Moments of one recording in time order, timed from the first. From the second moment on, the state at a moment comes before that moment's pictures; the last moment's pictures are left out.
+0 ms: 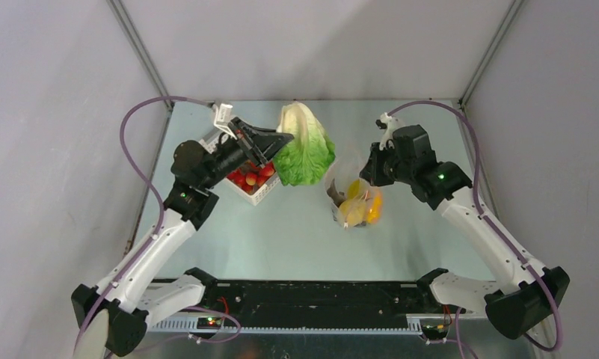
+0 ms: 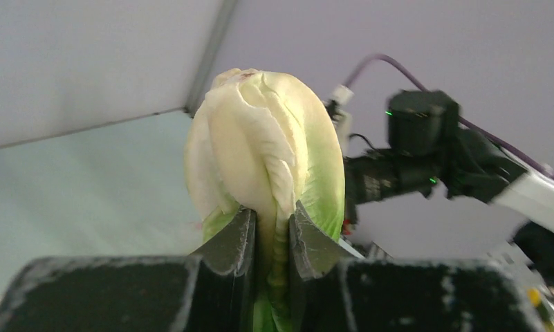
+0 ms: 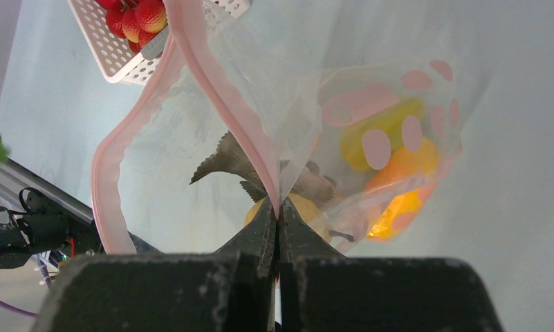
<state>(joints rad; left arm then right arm) -0.46 0.98 0.93 0.30 0.43 -0.61 0.49 1.13 1.18 -0.67 -0.12 0.33</state>
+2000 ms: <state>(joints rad) -0.79 1.36 1.21 -0.11 0.38 -0.35 0.55 1.01 1.11 -0.57 -0.01 0.62</state>
